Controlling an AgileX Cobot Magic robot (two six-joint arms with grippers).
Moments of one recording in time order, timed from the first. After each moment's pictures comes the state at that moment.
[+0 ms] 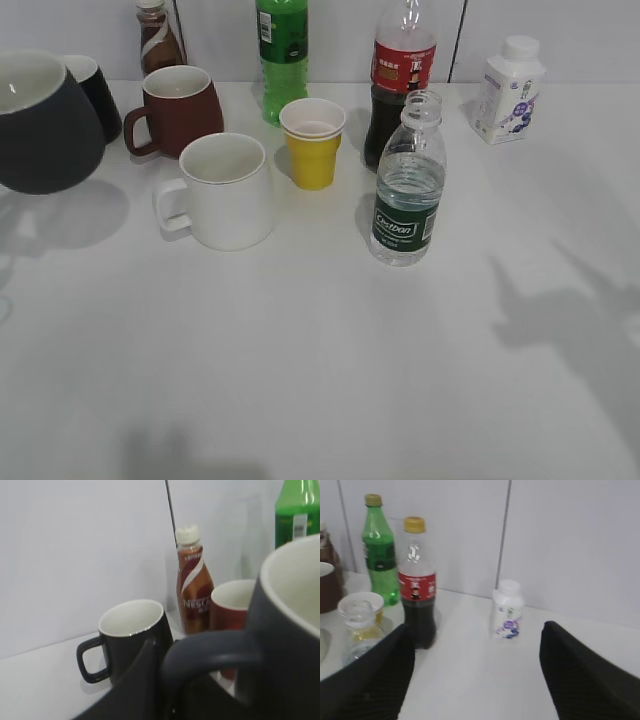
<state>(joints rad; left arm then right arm) 0.15 1.53 -0.43 0.48 -1.03 -0.09 0.25 0.60 -0.43 0.39 -0.04 -0.44</state>
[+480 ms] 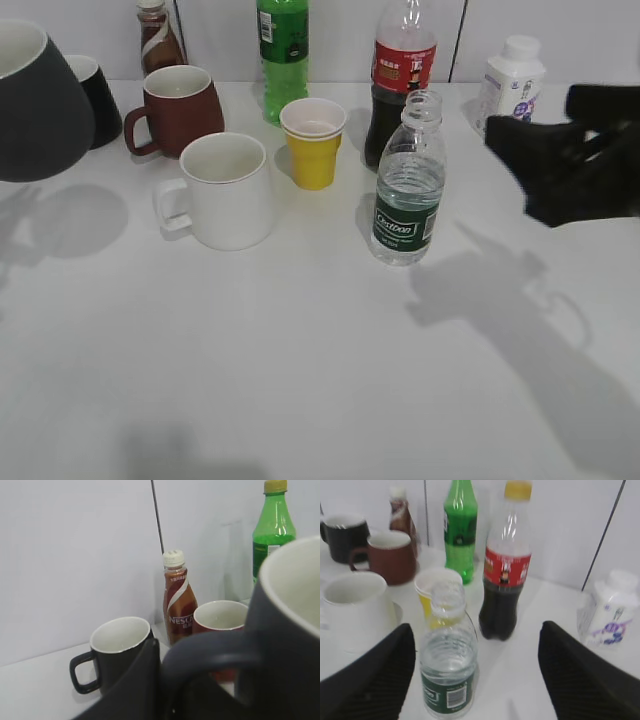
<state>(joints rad) 0.15 1.31 -0.42 0.59 -0.85 -0.27 0.58 1.05 -0.43 0.39 -0.39 -0.38</state>
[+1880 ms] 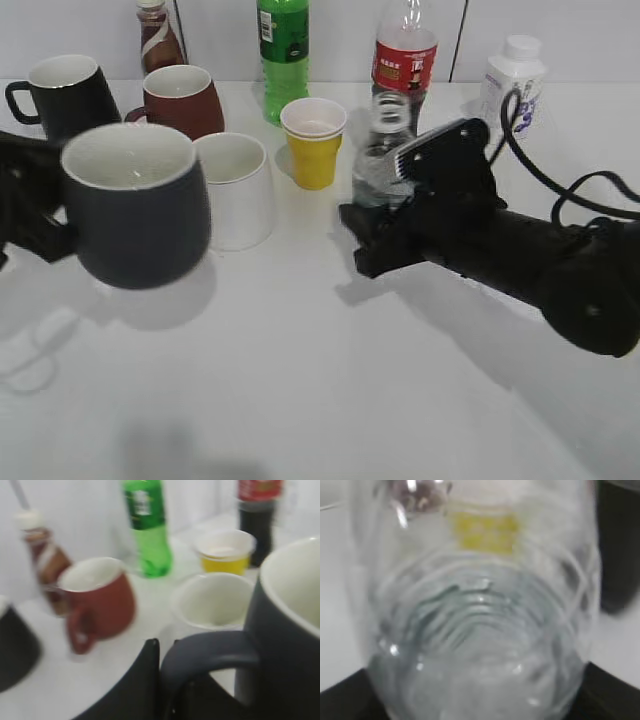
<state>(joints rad) -0.19 1.25 -0.42 0.72 -0.57 -0.36 0.58 1.86 -0.63 -0.04 -0.82 0.01</state>
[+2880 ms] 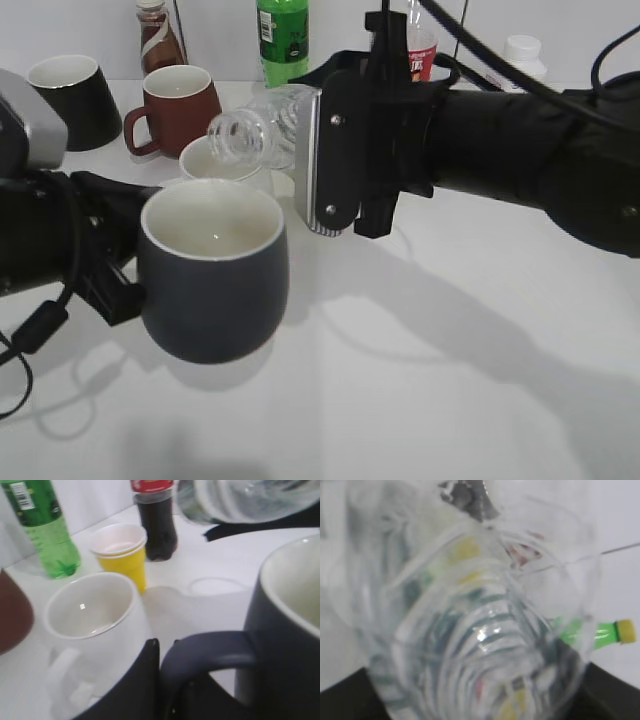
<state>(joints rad) -0.49 1.25 -0.42 0.64 -0.47 -0.36 0.72 1.60 -0.84 -0.28 -0.42 -0.92</state>
